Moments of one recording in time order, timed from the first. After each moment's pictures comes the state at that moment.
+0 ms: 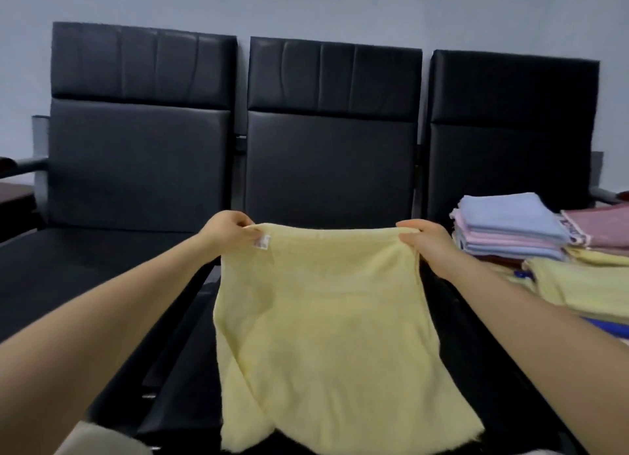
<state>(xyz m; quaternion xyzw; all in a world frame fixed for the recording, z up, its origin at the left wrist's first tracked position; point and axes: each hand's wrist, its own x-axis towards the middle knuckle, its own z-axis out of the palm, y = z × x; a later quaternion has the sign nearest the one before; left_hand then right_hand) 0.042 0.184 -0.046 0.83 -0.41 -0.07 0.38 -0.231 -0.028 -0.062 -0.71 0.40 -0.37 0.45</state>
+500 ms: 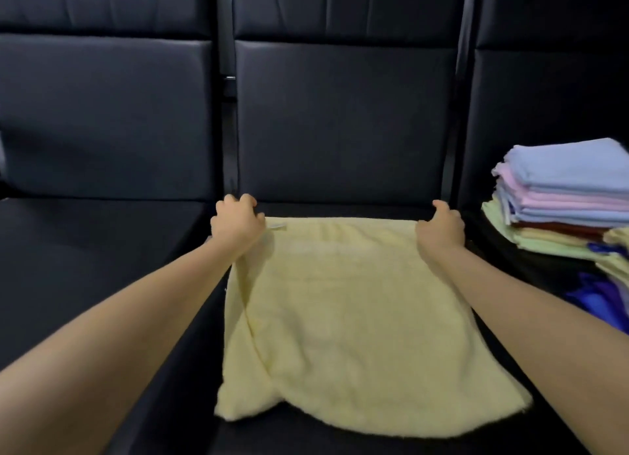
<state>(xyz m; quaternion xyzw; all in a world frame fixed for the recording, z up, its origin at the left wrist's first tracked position) 0.091 0.085 -0.141 0.90 -0.36 0.04 0.25 -0.165 -0.106 -0.154 -0.72 0.57 -0.33 0.21</state>
